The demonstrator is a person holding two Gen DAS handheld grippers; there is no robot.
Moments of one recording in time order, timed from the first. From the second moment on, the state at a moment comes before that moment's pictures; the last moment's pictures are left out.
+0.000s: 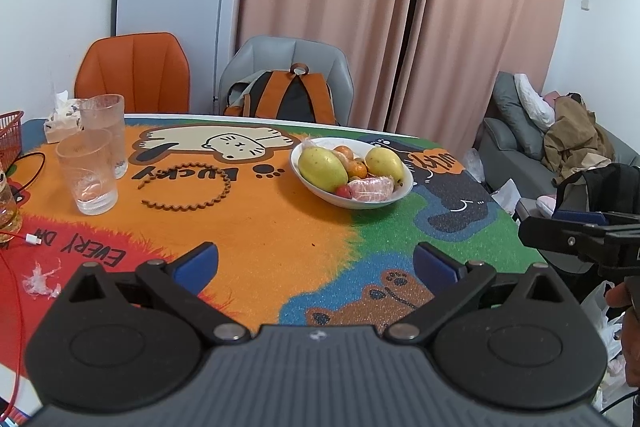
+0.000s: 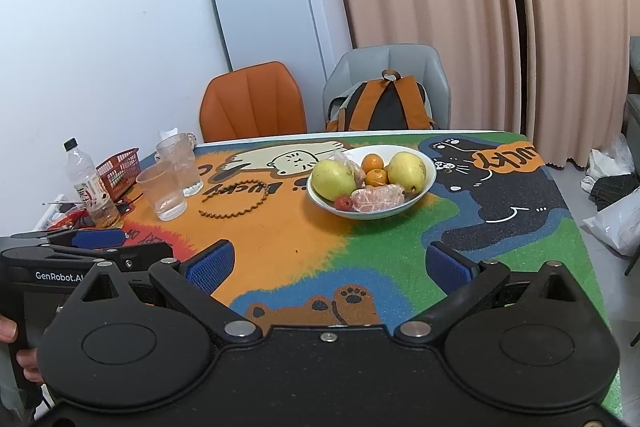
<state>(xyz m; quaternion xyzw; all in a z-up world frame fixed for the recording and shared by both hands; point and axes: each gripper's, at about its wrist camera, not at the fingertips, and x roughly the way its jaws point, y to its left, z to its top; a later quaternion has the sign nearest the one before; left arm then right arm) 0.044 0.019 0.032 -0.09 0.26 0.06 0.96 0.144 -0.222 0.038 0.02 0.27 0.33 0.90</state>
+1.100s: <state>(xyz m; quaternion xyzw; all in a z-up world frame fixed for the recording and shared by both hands) 0.046 0.018 0.033 -0.08 0.26 0.07 0.96 0.144 -0.223 0.038 0.02 0.27 0.33 0.91</state>
